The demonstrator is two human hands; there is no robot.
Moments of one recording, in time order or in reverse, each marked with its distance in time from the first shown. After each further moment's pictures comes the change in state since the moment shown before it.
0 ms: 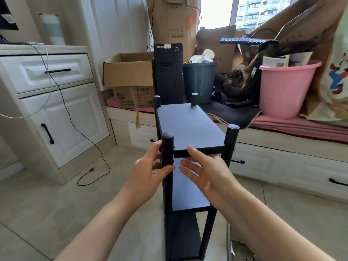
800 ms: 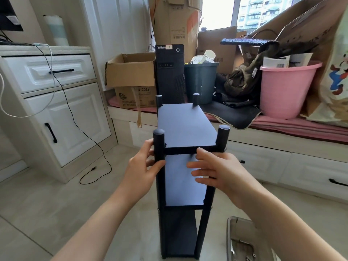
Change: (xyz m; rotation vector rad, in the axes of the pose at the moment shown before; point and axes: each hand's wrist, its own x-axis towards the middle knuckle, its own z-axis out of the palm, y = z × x) left_hand -0.004 0.004 -0.011 -0.036 0.076 -0.056; right_hand -0.016 -0.022 -0.023 -0.492 -0.071 0.019
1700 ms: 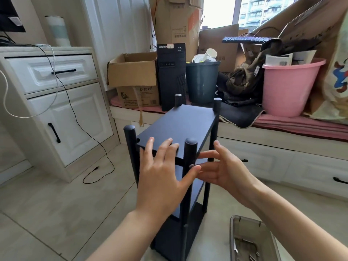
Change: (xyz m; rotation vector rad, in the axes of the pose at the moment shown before) left_hand -0.024 0.027 0.039 0.684 0.187 0.202; right_hand 0.012 0.013 -0.017 0.031 -0.153 -0.018
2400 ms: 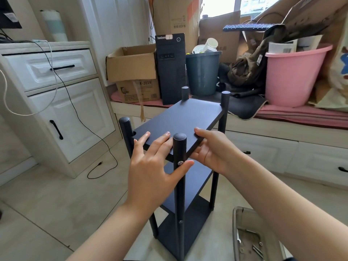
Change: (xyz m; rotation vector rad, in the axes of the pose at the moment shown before) left_hand 0.001 -0.024 0.002 0.023 0.170 0.118; right_hand 0.032 -0.031 0.036 0.498 0.076 0.163
